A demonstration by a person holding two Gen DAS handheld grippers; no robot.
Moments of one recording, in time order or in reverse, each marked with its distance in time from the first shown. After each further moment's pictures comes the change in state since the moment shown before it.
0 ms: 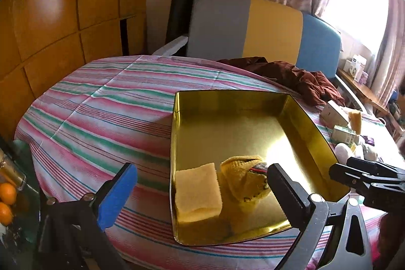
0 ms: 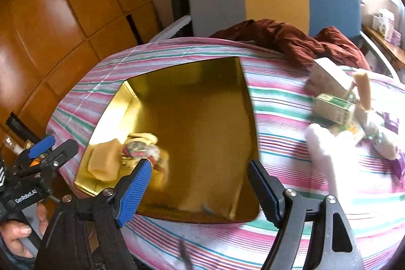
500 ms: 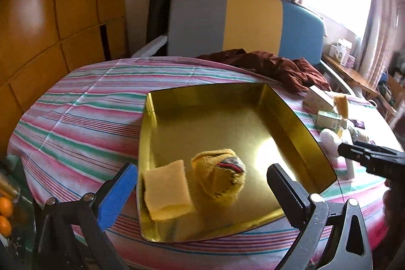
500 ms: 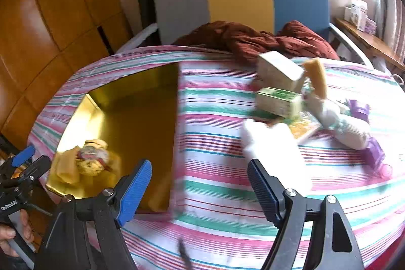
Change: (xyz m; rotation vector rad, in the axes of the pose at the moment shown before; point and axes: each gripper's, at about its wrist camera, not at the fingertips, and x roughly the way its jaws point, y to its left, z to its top) left arm 0.002 -0.039 -0.002 0.095 0.027 -0.060; right arm -0.024 -0.073 -0.008 0.073 -0.025 -0.123
